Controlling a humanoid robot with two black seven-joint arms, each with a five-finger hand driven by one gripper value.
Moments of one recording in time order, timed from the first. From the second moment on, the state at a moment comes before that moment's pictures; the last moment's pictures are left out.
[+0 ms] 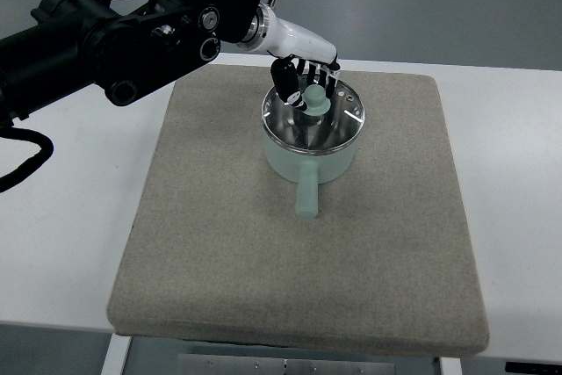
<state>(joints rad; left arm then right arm) -1.44 0.19 -0.26 -0.92 1.56 -0.61 -0.05 0.03 0.00 -0.06 0.16 0.02 0.00 0.10</state>
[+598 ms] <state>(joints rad) -1.45 0.19 -0.26 -0.92 1.57 -0.61 -0.05 0.03 0.00 -0.06 0.16 0.02 0.00 0.10</state>
